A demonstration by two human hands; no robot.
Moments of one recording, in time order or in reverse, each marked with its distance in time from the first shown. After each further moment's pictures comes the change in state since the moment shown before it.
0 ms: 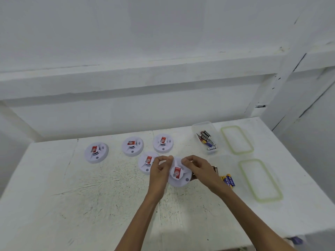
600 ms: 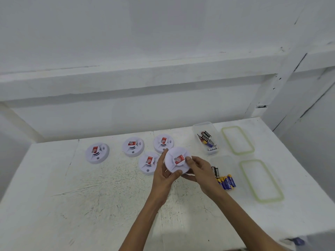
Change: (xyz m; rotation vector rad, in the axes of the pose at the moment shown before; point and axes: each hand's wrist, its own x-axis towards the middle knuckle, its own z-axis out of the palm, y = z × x) left_hand -0.014 -0.010 -0.002 -0.132 -0.196 0.096; right_hand -0.001 0.007 0.017 0.317 0.161 0.070
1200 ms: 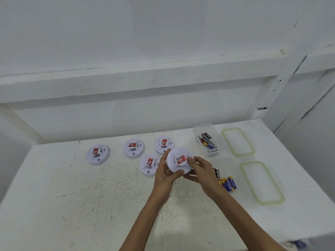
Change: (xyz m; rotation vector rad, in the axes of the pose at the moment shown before) left_hand 0.006 0.007 0.007 0.010 0.030 -0.024; right_hand 0.007 -0.003 -0.002 0.017 0.035 0.017
